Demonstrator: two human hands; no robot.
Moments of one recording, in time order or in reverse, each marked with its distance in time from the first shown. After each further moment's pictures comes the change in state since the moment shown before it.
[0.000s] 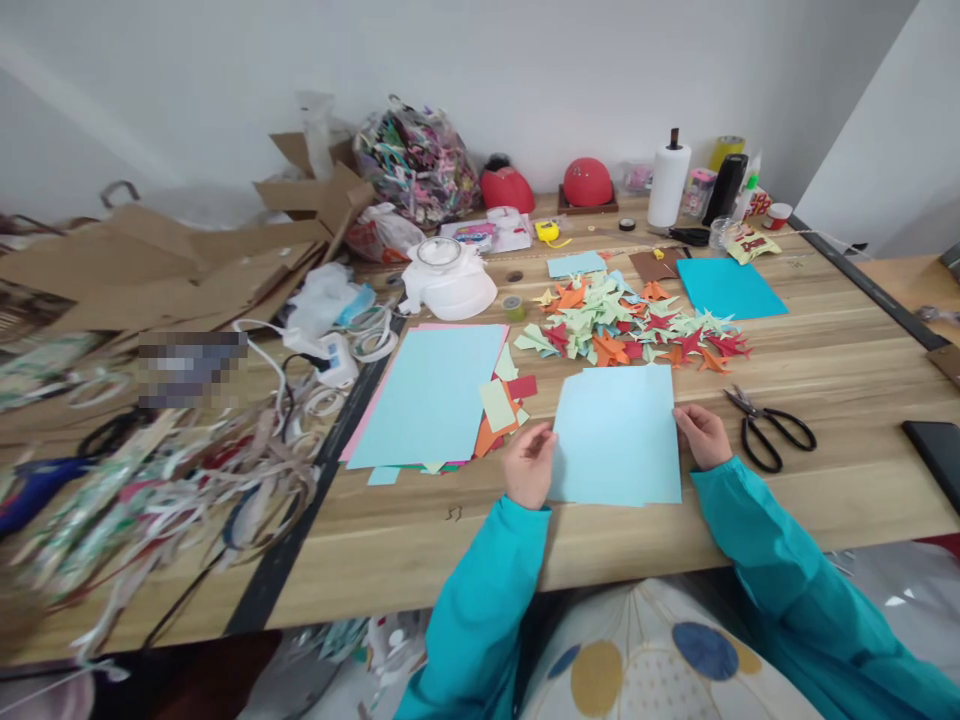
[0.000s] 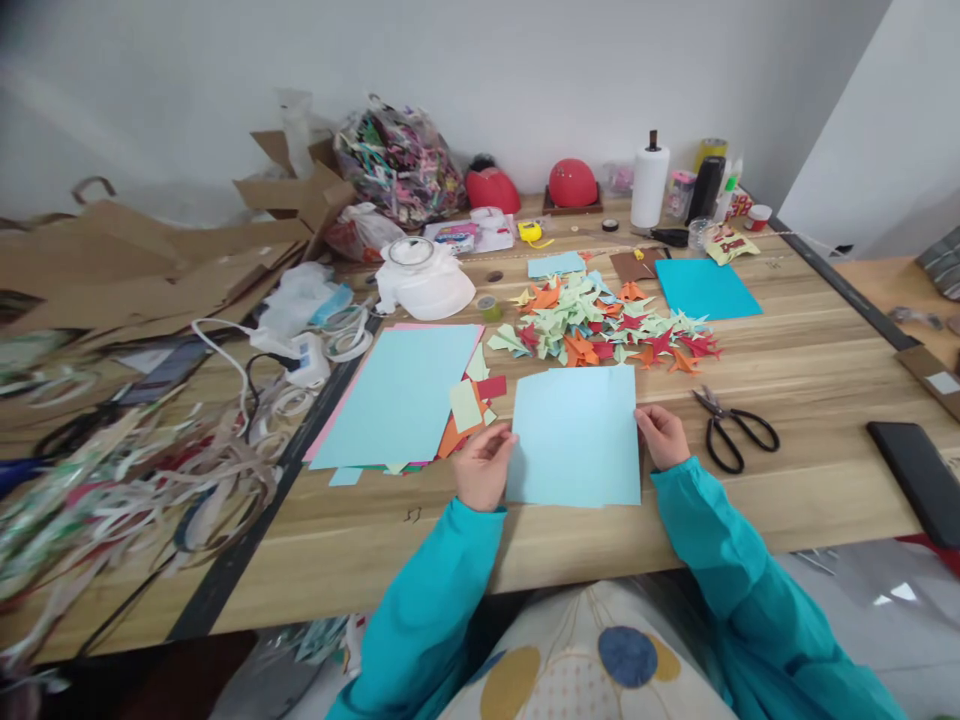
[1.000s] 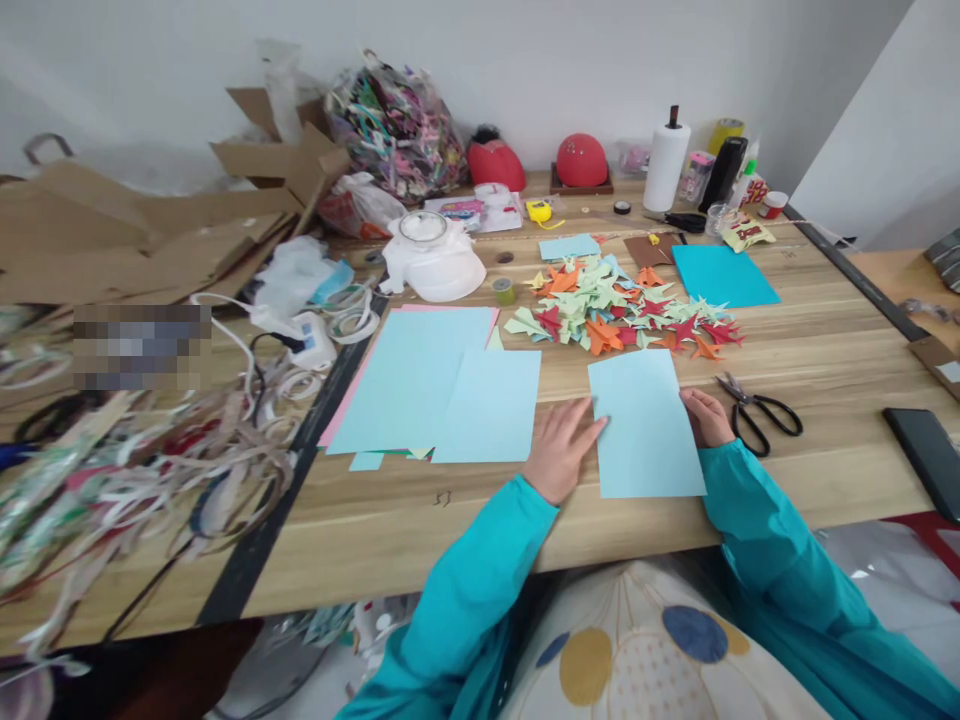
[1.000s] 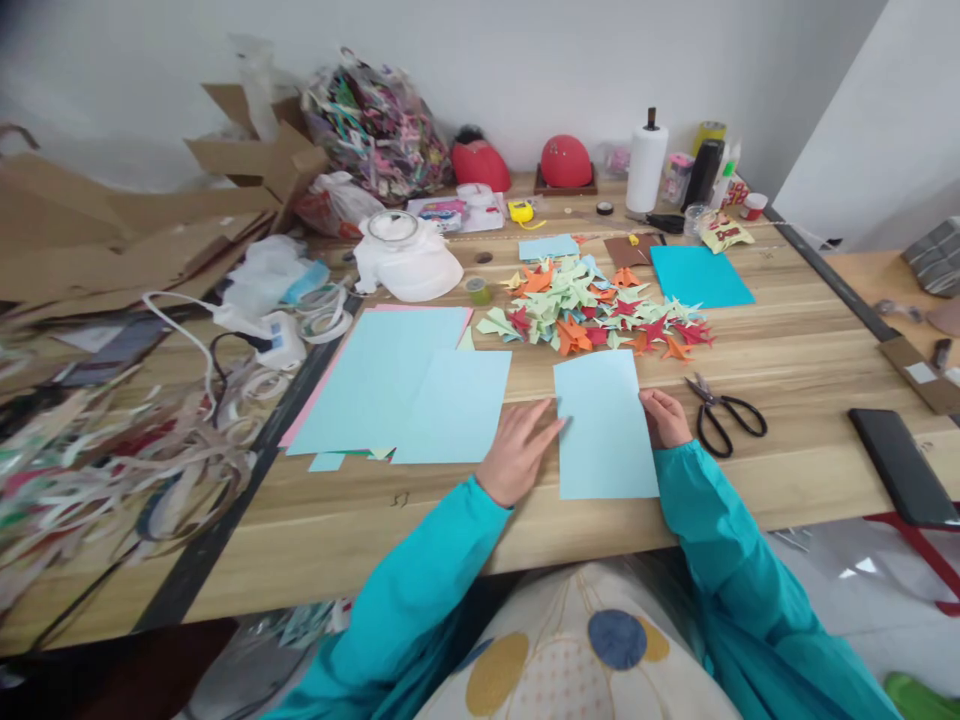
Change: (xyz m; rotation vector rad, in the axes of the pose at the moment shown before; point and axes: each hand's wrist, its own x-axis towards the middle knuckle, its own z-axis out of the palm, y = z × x) left_hand -0.008 0.026 0.007 0.657 -0.598 0.773; right_hand 0.003 -0.002 -0.015 0.246 -0.057 0.113
